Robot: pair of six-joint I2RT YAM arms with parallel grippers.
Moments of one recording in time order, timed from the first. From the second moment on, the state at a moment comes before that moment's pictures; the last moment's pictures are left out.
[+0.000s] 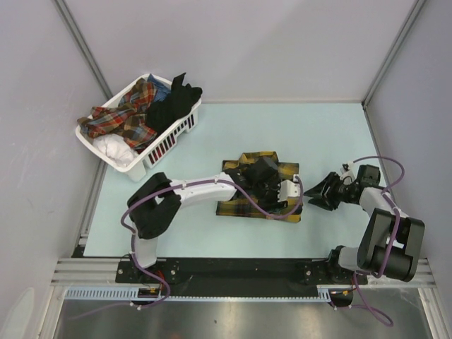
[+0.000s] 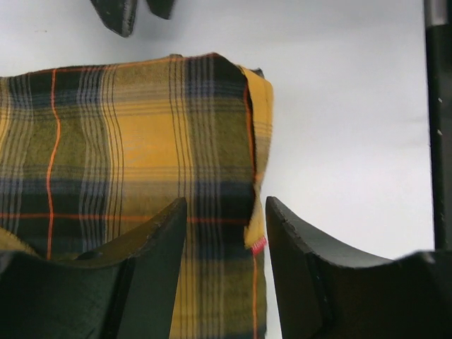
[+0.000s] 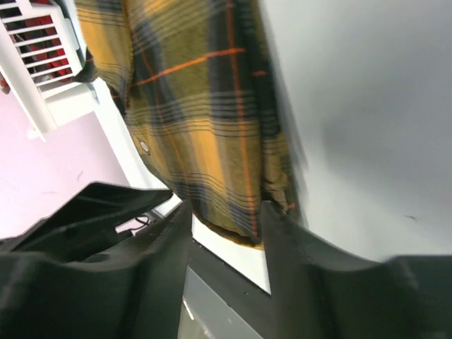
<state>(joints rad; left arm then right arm) -1.02 1.88 1.32 -0.26 0.45 0.49 -0.31 1.31 0.61 -0.43 -0.84 0.40</state>
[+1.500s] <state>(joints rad) -1.06 2.08 1.48 -0.14 0.46 0.45 -0.25 1.48 0.54 -0.19 -0.83 0.71</state>
